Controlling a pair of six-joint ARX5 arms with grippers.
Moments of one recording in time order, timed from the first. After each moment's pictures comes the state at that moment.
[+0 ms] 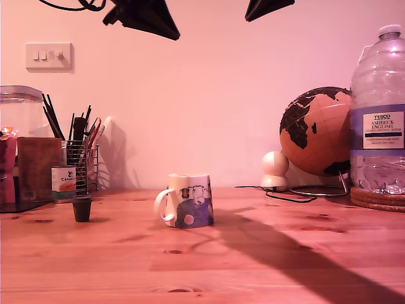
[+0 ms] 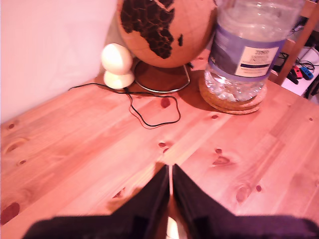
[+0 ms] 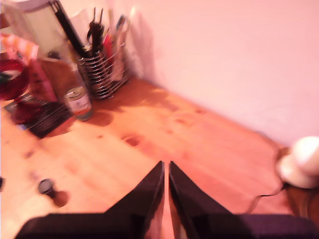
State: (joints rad) left arm -0.41 1.68 1.68 -0.50 0.40 0.08; right arm 0.30 1.88 2.20 -0.76 -0.28 -0.18
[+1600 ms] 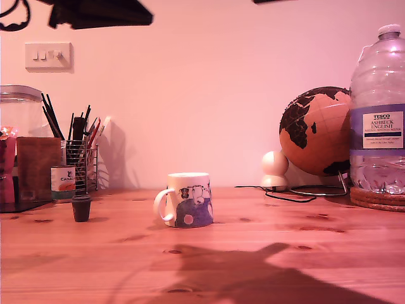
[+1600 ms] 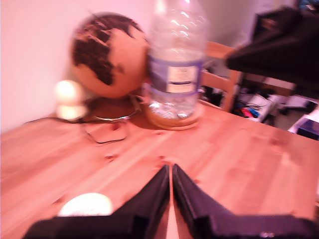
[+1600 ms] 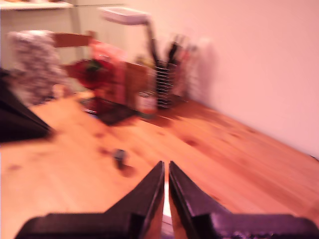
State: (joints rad) left arm -0.51 1.08 0.73 0.19 0.47 -0.02; right arm 0.53 1.07 0.88 0.01 -0.25 -0.16
